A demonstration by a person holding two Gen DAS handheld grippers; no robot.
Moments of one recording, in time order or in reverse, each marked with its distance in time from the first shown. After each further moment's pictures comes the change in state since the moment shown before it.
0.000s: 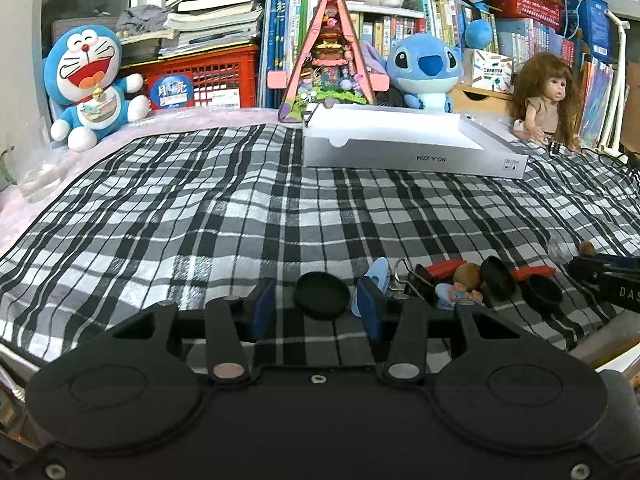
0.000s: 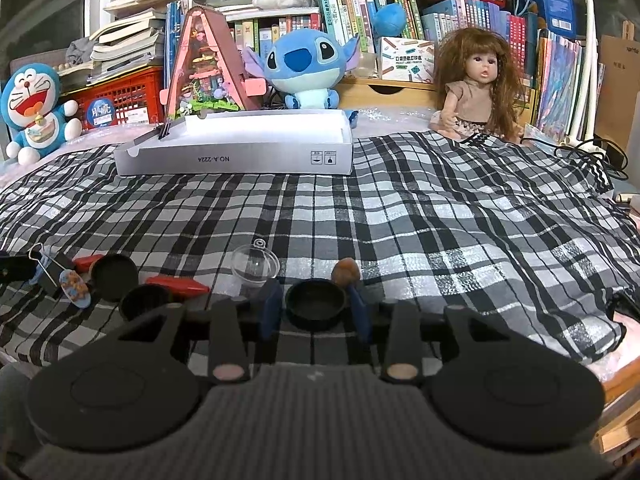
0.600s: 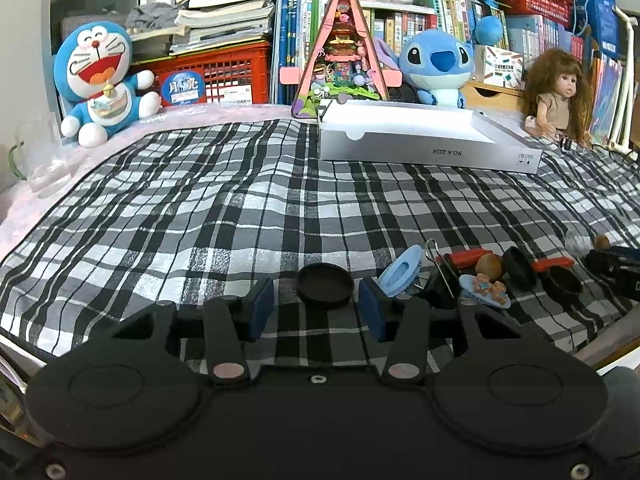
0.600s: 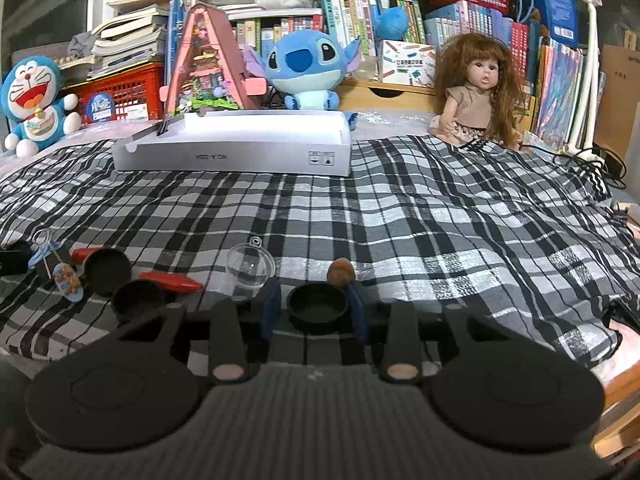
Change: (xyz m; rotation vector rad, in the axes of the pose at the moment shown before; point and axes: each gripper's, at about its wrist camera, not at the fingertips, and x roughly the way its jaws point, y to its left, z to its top) left arm 0.002 0.009 -0.006 0.007 0.003 0.041; right arm 0.000 0.001 -0.002 -0.034 -0.009 -0.011
